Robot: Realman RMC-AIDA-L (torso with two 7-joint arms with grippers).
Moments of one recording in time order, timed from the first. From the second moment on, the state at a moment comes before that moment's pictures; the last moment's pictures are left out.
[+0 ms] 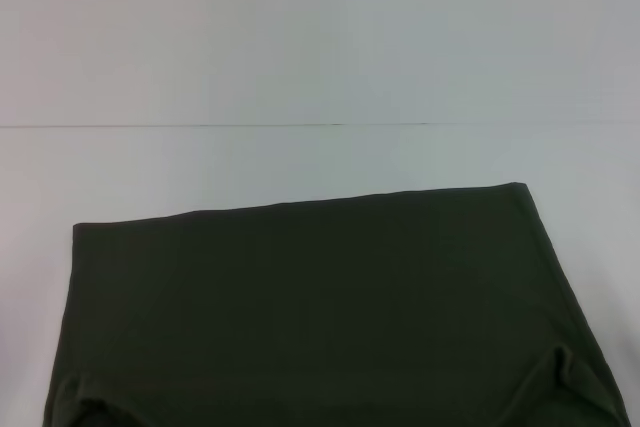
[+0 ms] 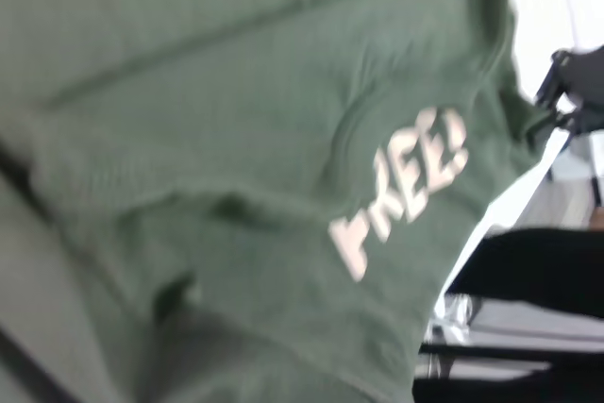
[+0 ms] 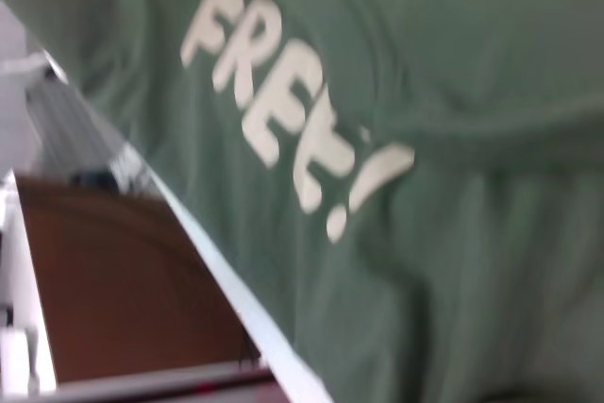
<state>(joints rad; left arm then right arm) -0.61 -1.88 0.57 0.61 2.66 2.04 -2.14 0.64 1.98 -0.81 -0.67 -2.65 -1.86 2.03</state>
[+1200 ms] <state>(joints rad) -0.57 -1.89 0.15 0.59 2.50 1.62 -2.15 0.63 1.96 -0.42 -0.64 -2.37 -1.41 2.11</state>
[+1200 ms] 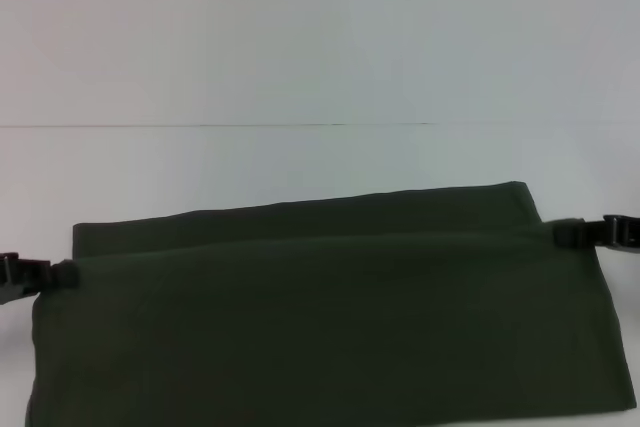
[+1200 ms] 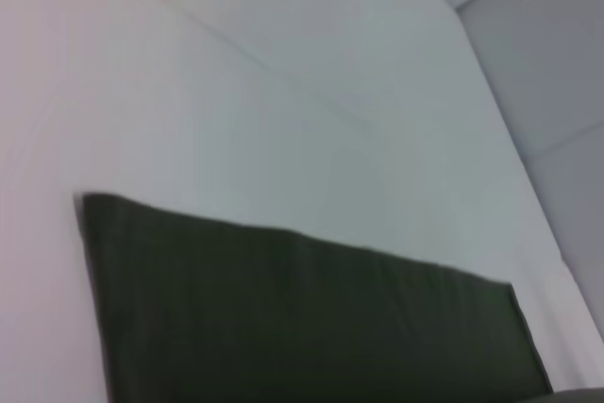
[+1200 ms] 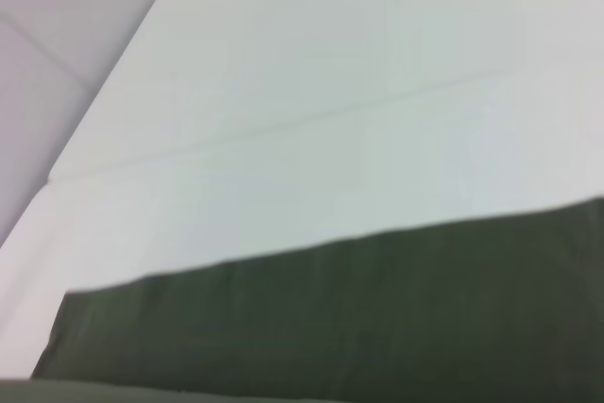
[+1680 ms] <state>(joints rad) -0.60 -1.94 0.16 0.59 2.41 1.43 -2.11 0.69 1.99 -0.43 -0.64 -2.30 -1.24 2.10</state>
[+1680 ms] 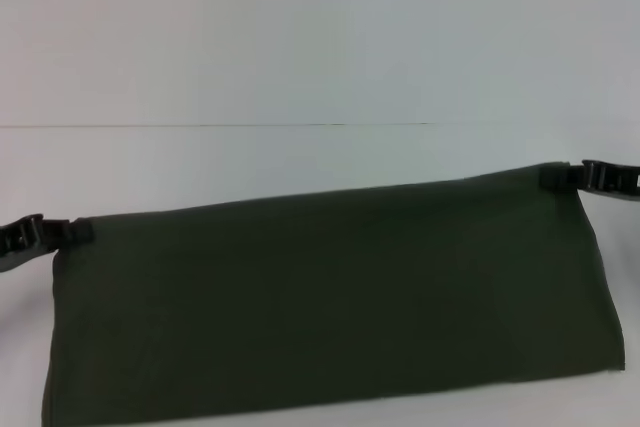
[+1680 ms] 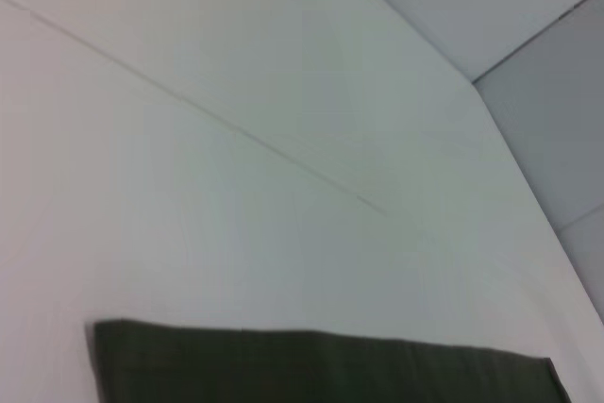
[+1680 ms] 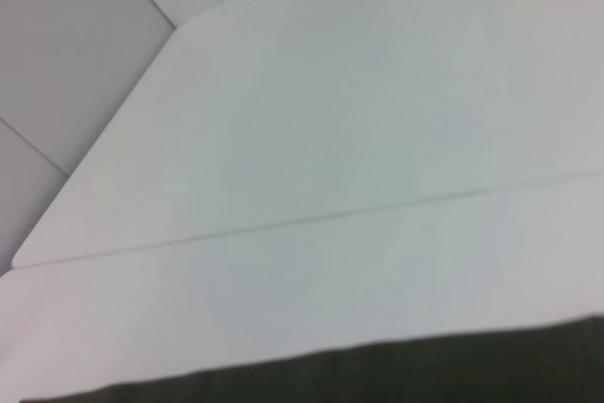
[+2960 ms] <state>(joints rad) -0.66 -2.06 0.24 0.59 2.27 1.09 -1.98 0.77 2.09 -0.51 -0.61 -2.27 -0.83 2.10</state>
